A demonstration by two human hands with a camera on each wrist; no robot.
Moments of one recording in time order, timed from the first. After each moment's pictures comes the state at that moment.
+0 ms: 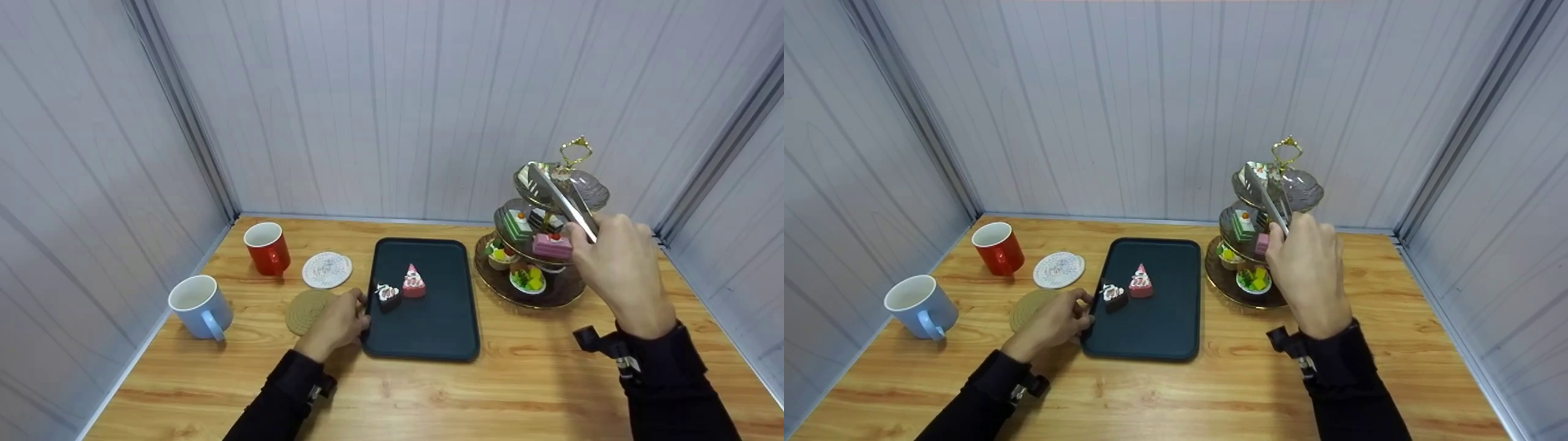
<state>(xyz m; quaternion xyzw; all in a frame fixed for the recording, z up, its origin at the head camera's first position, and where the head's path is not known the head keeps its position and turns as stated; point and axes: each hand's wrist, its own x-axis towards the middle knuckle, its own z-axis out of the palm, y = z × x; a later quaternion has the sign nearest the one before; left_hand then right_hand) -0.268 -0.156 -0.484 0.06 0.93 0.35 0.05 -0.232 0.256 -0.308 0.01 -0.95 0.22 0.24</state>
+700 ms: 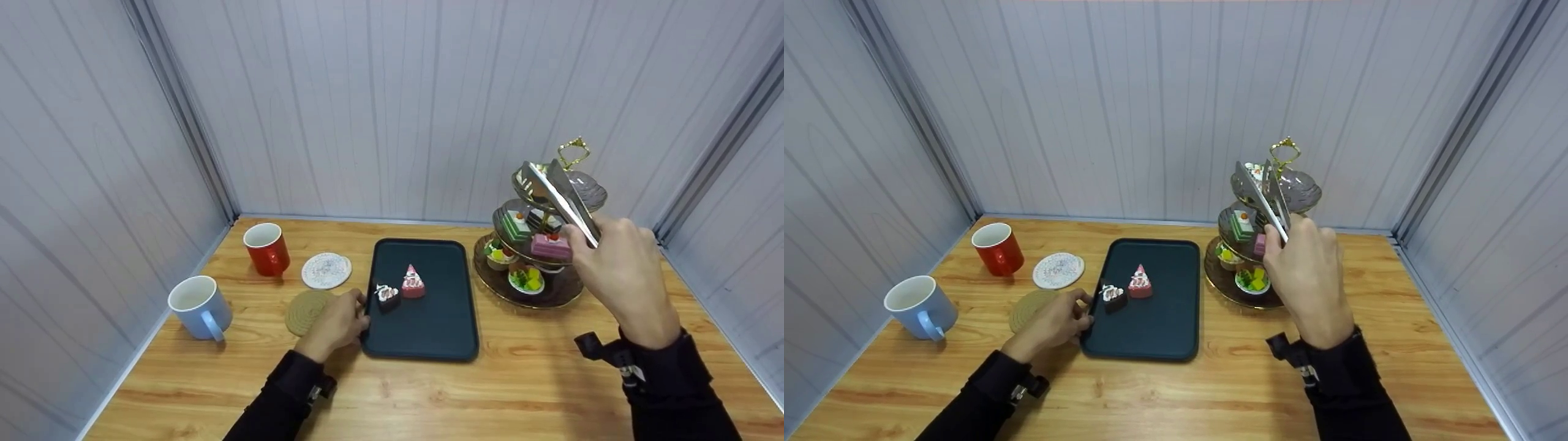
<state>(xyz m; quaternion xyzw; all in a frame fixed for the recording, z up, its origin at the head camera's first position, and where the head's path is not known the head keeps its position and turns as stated) -0.267 -0.155 -0.483 0.06 0.94 0.35 0.04 -0.219 0.254 -0.305 0.03 -0.94 0.22 0.25</state>
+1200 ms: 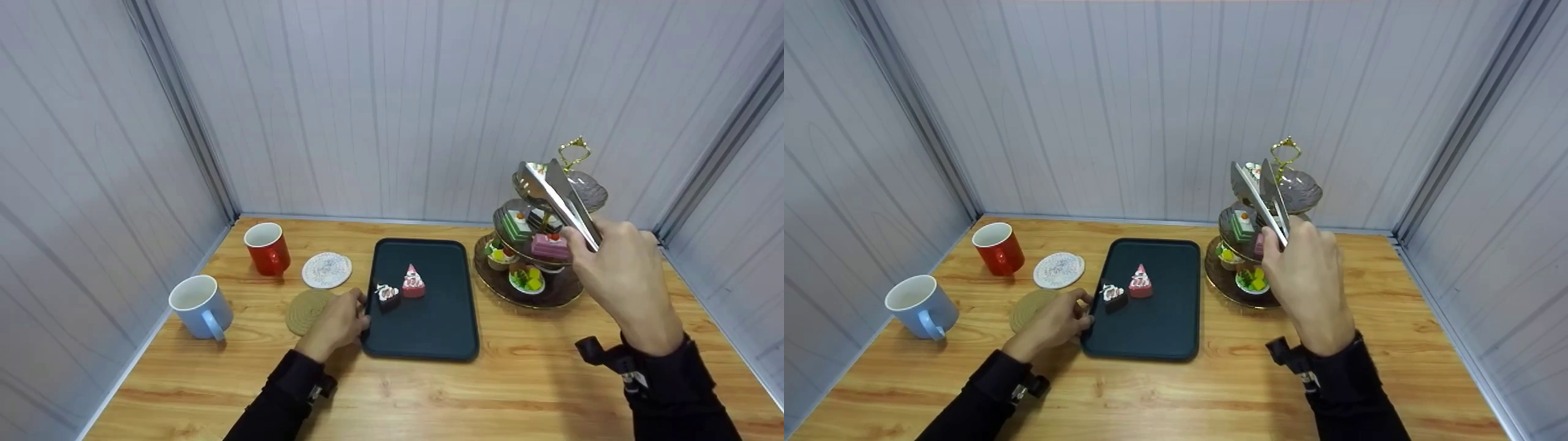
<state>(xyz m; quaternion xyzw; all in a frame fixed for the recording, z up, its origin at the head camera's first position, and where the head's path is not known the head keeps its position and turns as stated) -0.269 -0.157 -0.485 0.07 0.94 0.33 0.04 -0.214 0.252 -0.305 0.03 -0.94 0.23 0.26</state>
